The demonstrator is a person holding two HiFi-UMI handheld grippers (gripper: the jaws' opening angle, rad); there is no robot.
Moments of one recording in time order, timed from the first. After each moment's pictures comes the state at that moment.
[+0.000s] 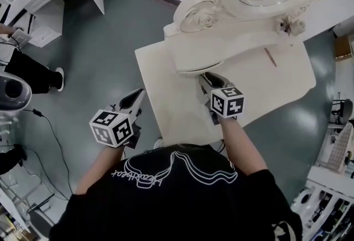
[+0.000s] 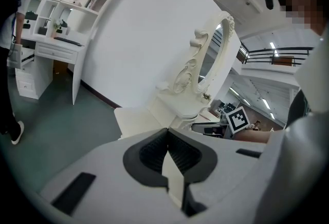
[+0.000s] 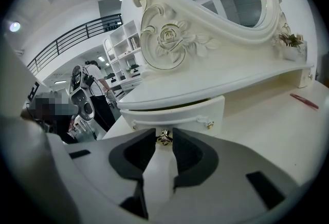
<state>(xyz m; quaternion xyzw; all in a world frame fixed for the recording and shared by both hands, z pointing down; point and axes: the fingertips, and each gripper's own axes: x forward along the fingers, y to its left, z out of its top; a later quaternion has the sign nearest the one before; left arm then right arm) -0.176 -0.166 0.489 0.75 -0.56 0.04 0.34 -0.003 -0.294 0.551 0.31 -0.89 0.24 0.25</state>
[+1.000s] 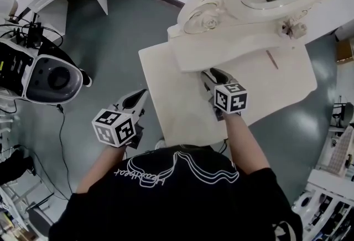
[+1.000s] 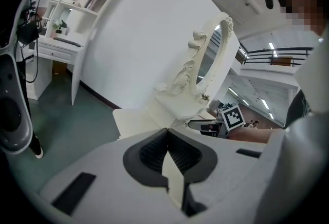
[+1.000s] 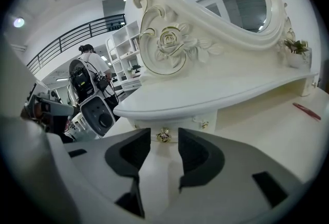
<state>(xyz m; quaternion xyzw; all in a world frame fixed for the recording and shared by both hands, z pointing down) -0.175 -0.164 0.482 0.75 -0.56 0.03 0.34 -0.007 -0.310 0.543 0.31 -0.89 0.22 0.25</state>
